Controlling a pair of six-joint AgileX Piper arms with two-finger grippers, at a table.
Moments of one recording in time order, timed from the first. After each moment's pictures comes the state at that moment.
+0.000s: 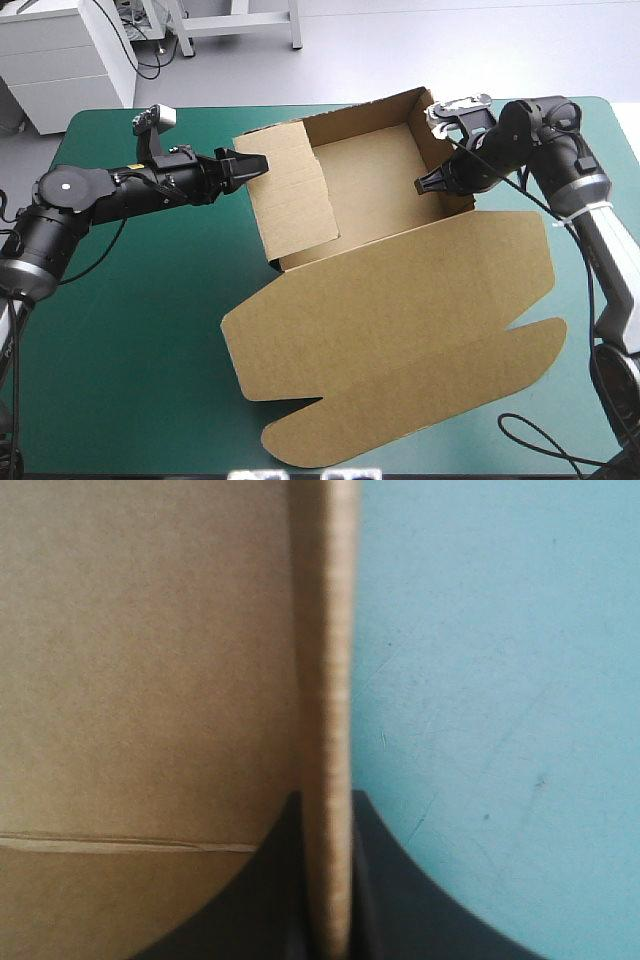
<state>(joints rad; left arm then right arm) -0.09 1.39 -1.28 -1.09 0.84 0.48 0.25 1.68 -1.74 0.12 1.18 -0.18</state>
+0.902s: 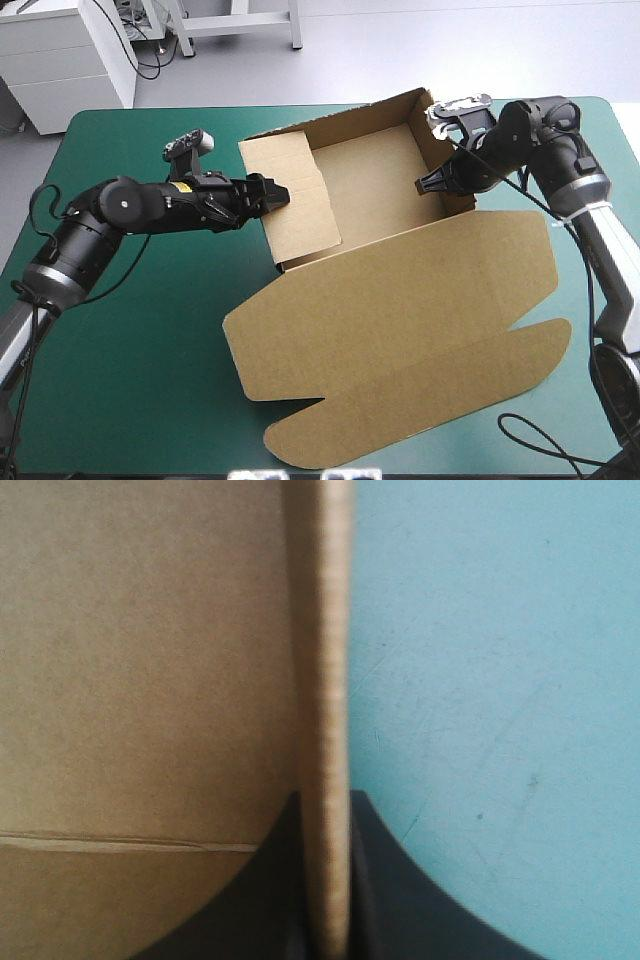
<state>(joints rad) -0.31 1.39 -1.28 -0.64 0.76 -0.06 0.25 1.68 -1.74 0.11 1.18 -0.18</state>
